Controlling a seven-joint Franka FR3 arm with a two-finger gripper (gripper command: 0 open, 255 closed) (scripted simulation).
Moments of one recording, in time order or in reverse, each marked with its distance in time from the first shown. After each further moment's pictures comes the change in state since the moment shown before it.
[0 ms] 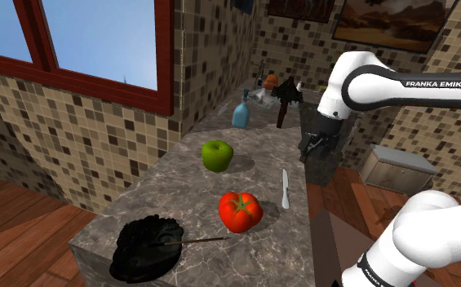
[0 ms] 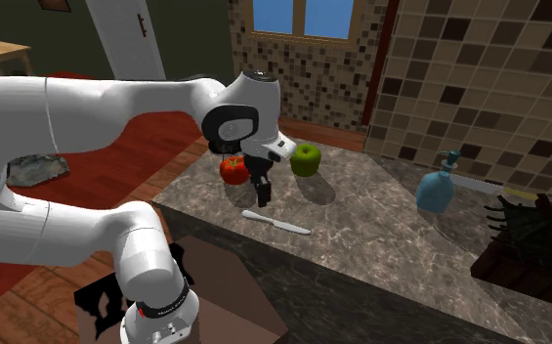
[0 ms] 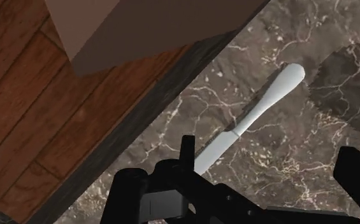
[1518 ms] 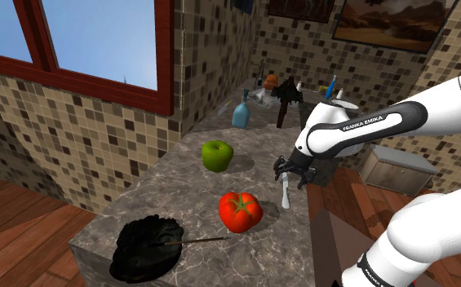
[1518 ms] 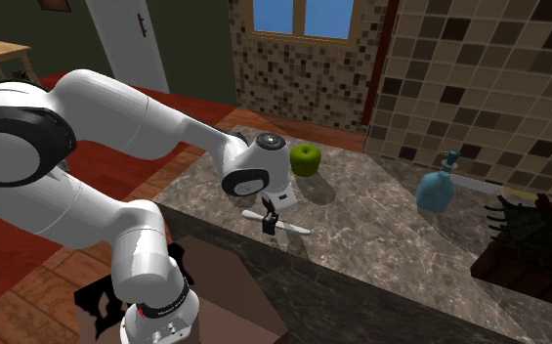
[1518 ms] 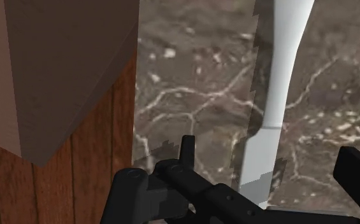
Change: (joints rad) arm -0.132 0.289 0.144 -0.231 0.166 0.636 0.488
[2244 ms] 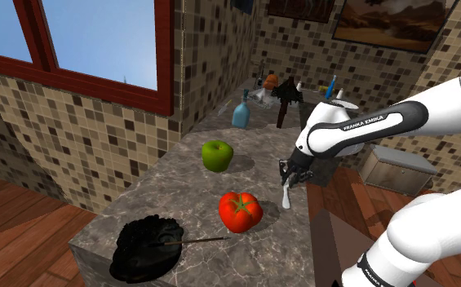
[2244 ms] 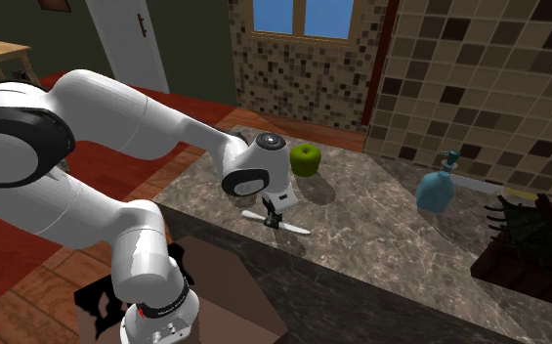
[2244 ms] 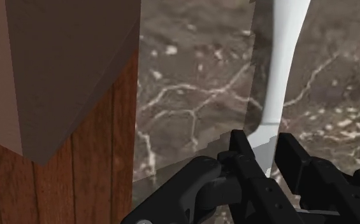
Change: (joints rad) arm -0.003 -0.005 -0.003 0.000 -0.003 -0.002 -0.001
